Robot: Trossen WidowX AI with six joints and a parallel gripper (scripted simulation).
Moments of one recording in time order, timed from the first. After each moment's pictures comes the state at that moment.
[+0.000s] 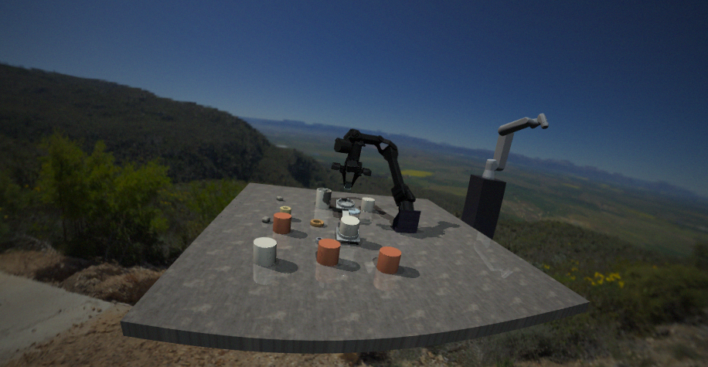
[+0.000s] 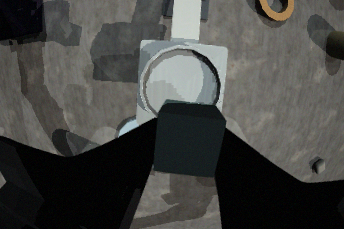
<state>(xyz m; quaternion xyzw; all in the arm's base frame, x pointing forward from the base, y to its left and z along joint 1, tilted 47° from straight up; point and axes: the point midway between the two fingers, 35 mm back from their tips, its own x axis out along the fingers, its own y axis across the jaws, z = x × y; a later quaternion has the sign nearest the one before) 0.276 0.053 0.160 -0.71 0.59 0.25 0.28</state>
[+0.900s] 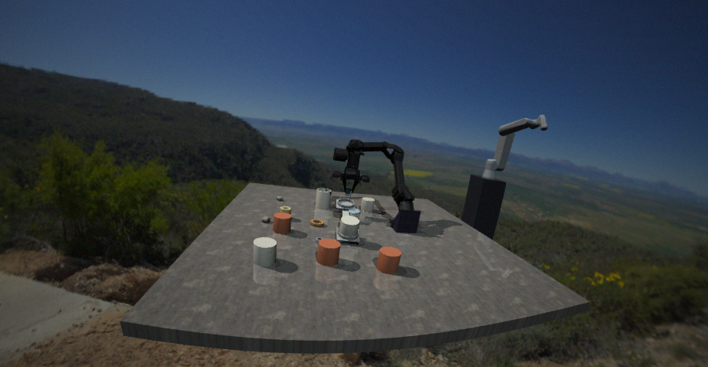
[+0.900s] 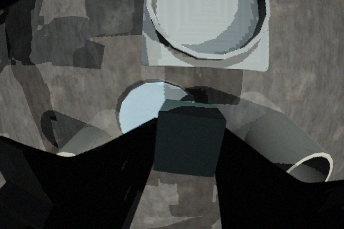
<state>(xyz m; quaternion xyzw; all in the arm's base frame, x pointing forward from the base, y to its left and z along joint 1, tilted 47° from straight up) 0.272 -0.037 0.182 -0.69 0.61 0.25 0.31</state>
